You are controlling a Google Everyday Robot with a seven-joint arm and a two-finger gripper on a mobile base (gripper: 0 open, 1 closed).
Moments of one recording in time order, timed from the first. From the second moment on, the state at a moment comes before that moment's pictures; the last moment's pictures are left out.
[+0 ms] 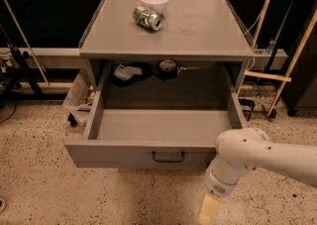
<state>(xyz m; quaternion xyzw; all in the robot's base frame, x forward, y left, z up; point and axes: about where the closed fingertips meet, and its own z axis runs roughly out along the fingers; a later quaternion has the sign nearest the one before) 0.380 -0.152 0.526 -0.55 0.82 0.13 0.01</state>
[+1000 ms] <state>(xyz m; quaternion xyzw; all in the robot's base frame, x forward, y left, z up) 0.514 -0.157 0.671 -0.53 0.84 0.00 0.10</state>
